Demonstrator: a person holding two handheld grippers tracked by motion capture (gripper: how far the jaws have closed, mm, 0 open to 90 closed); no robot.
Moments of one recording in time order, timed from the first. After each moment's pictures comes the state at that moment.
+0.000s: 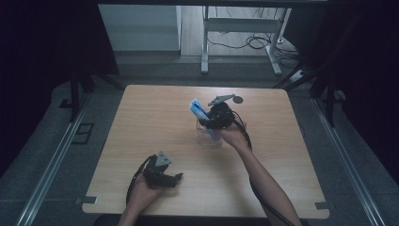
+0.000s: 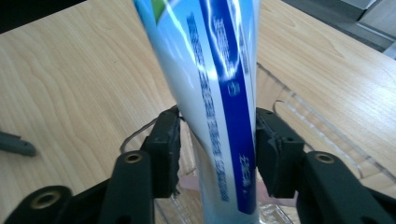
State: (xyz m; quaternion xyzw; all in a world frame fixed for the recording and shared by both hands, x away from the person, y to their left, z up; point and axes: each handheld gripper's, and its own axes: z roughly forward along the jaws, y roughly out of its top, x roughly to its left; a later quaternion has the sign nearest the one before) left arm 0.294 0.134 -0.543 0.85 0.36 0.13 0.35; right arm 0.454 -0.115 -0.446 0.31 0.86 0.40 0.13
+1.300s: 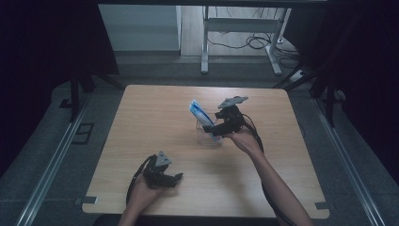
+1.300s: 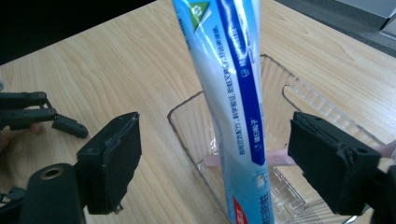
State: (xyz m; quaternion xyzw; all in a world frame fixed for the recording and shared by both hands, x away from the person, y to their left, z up) left arm 0.294 0.134 -0.543 0.85 0.36 0.13 0.35; right arm 0.427 -0.143 -0.428 0.29 0.85 0.43 0.10
